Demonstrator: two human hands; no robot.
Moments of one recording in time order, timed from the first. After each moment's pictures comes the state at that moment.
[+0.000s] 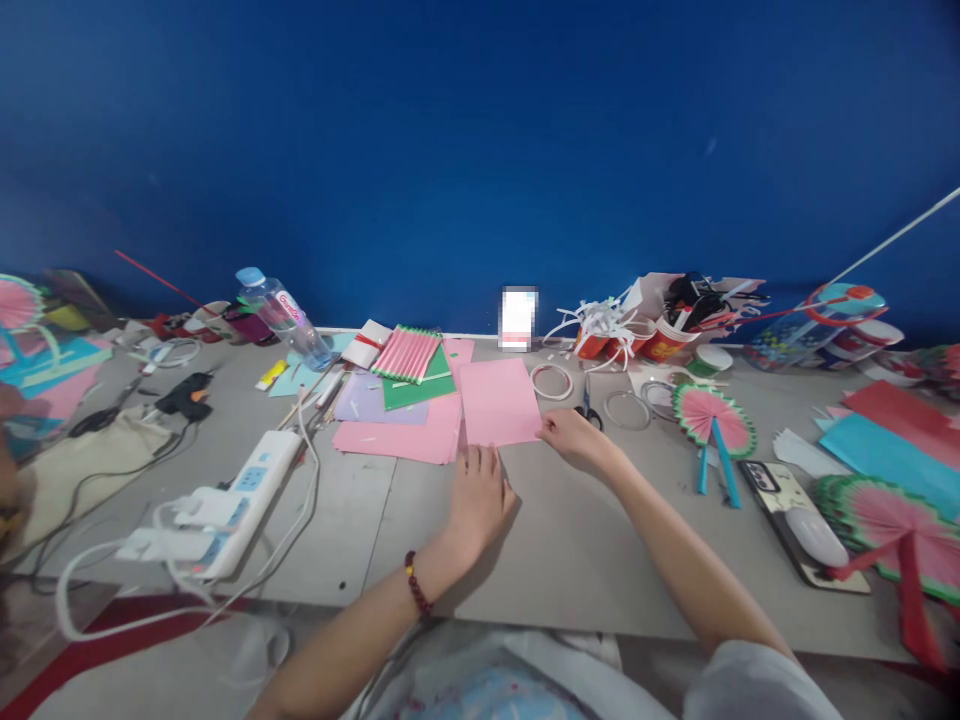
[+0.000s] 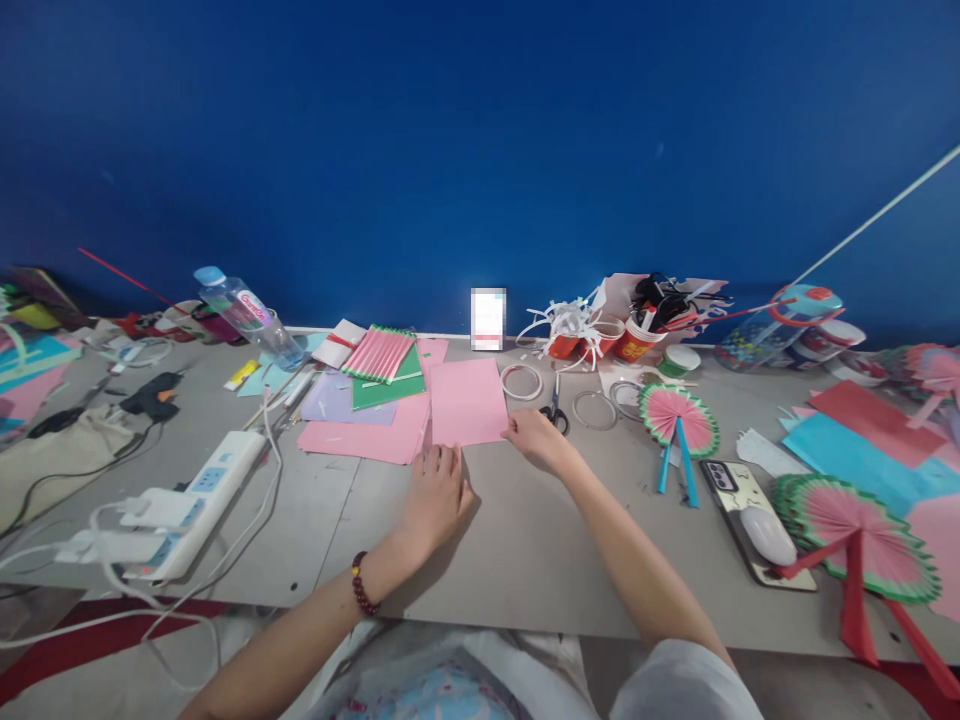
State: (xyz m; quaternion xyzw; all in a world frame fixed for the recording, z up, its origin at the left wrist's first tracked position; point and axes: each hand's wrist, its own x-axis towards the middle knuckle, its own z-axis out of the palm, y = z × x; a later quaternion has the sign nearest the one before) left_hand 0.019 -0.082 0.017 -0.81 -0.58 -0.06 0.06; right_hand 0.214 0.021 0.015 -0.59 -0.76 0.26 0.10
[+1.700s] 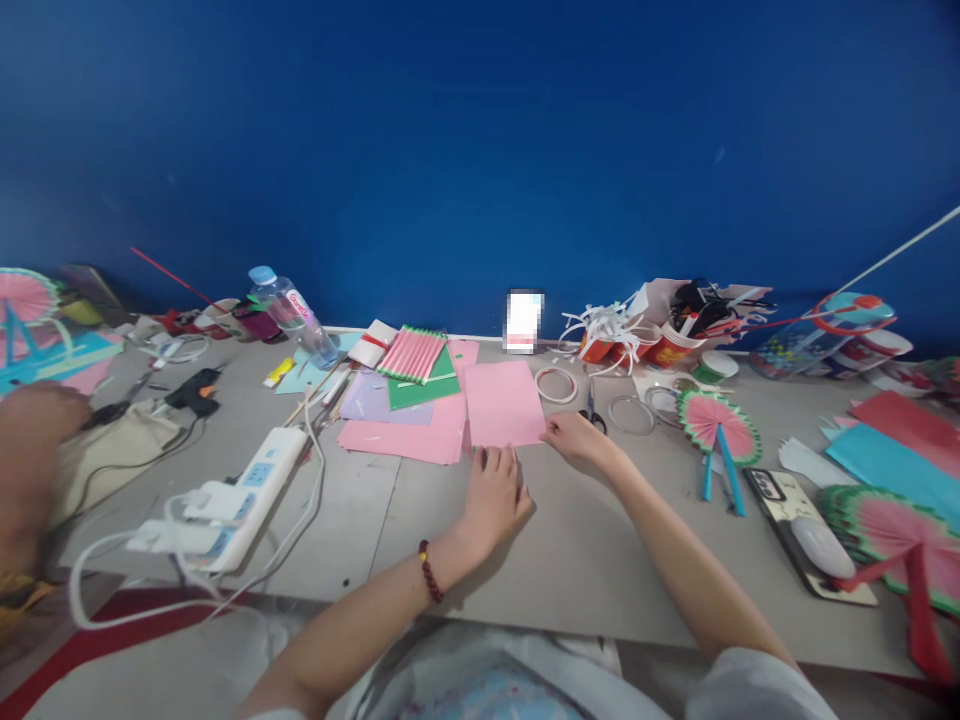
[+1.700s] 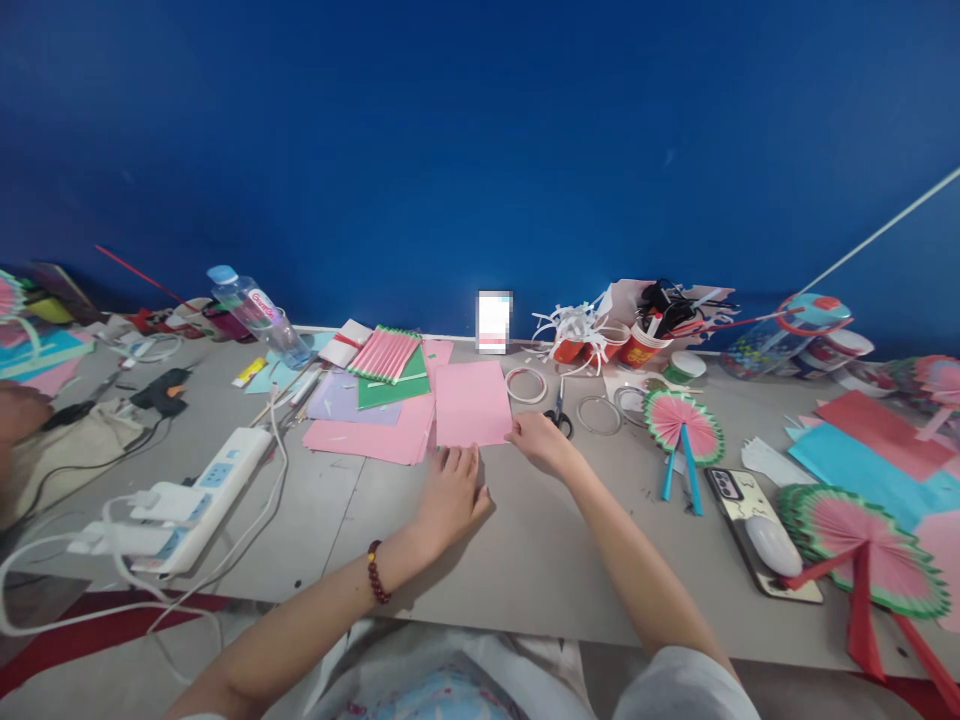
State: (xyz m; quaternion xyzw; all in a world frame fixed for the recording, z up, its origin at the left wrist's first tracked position) left_hand 0.027 -0.077 0.006 -0.84 -0.54 -0.07 0.03; right_hand 0.213 0.022 0.017 -0.59 -0.77 0.25 0.08
